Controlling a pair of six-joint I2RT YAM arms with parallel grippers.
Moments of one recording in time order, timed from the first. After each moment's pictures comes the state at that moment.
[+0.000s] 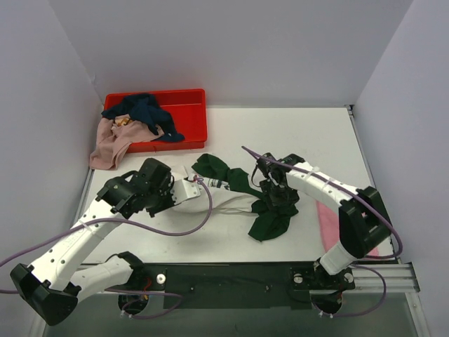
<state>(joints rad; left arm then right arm) -0.63 1.02 1.08 -1.12 -0.02 0.64 0.59 1.52 1.06 -0.97 0.22 0.29</state>
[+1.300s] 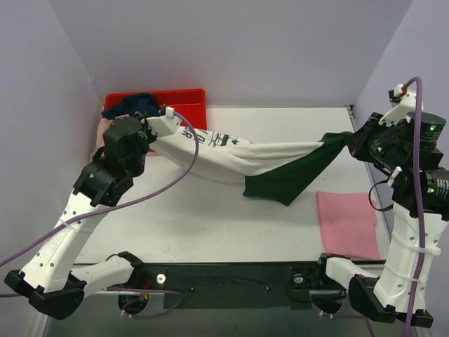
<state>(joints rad) -0.56 1.11 1.49 -0.57 -0.68 0.93 -0.11 1.10 1.83 -1.17 -0.17 0.18</state>
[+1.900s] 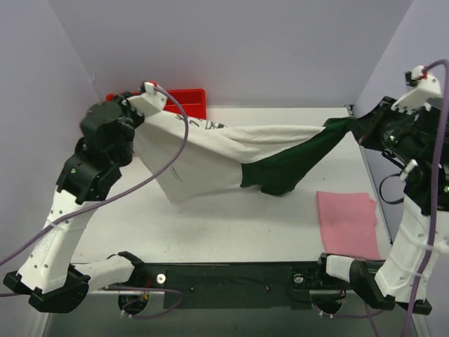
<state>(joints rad) -0.53 1.13 1.58 -0.61 -0.68 0.85 -0.12 1.24 2.09 -1.28 -0.26 0.23</state>
